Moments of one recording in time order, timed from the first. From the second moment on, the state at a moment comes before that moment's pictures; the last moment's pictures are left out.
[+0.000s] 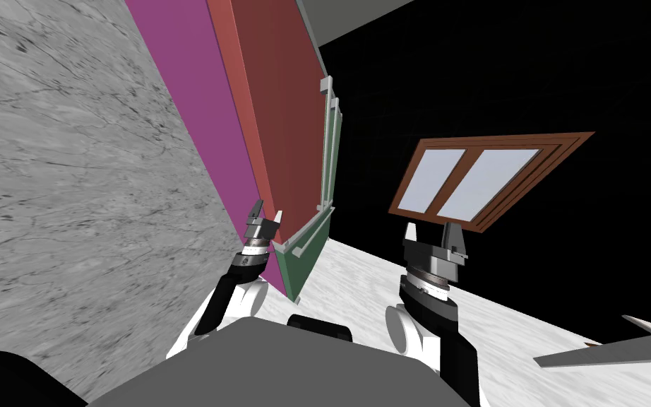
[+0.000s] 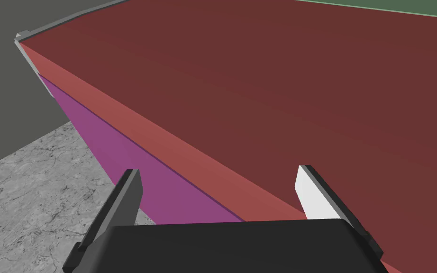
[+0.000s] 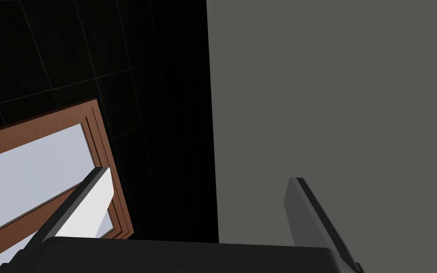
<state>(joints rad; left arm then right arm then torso) 0.46 0.01 -0.06 -2.38 0.00 -0.36 0.17 0.45 0.04 0.06 -2.36 -0.11 -0.58 0.13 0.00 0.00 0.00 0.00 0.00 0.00</state>
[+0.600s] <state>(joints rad) 0.46 0.01 -0.06 -2.38 0.00 -0.36 0.17 0.45 0.04 0.06 -2.36 -0.11 -0.58 0.13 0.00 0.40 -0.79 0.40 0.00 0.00</state>
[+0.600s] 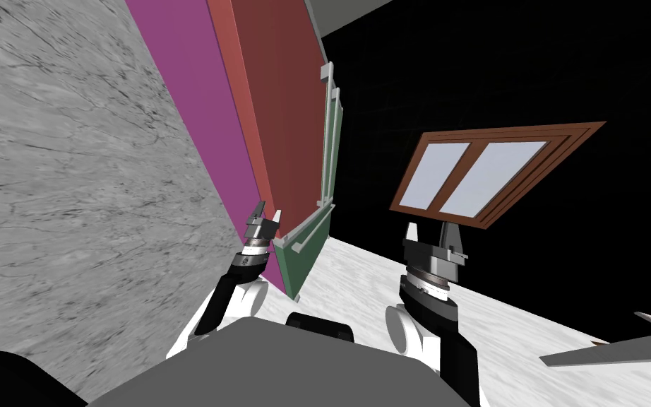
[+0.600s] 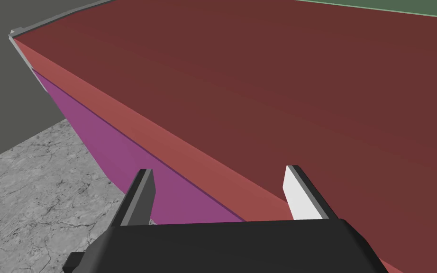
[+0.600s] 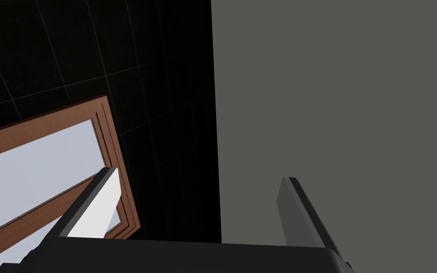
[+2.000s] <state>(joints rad) 0.42 0.14 -0.08 -2.19 0.00 -0.40 0.16 0.45 0.04 0.06 -2.36 -0.11 -0.58 0.13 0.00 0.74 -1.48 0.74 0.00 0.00</state>
